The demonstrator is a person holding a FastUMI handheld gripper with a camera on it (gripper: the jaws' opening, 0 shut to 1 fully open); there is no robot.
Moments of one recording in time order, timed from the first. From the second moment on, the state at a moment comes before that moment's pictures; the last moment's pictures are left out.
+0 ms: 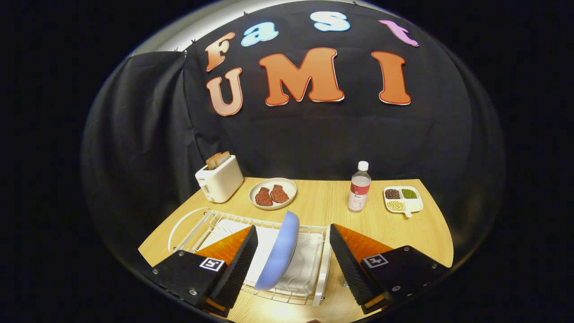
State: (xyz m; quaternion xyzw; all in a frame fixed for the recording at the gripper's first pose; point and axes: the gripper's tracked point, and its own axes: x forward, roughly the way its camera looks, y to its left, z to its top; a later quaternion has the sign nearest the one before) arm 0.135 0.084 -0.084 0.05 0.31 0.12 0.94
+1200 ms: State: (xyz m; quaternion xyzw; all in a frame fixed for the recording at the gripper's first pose) arm 0.157 0.097 -0.189 0.04 0.51 0.01 0.86
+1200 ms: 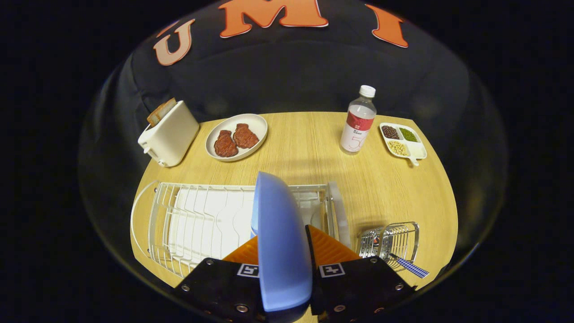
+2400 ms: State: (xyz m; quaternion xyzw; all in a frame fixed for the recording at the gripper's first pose) arm 0.056 0.080 -0.100 0.05 0.39 0.05 0.92
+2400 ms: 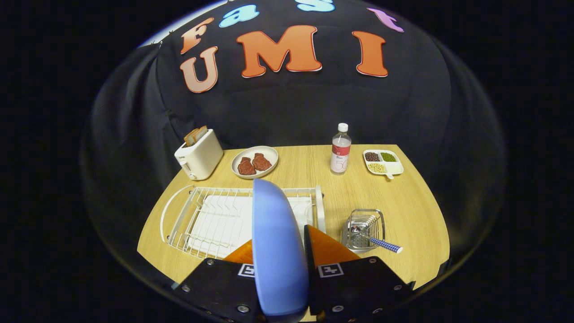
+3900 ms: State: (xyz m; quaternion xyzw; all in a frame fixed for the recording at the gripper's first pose) arm -0.076 0.079 -0.231 0.17 0.47 0.10 0.86
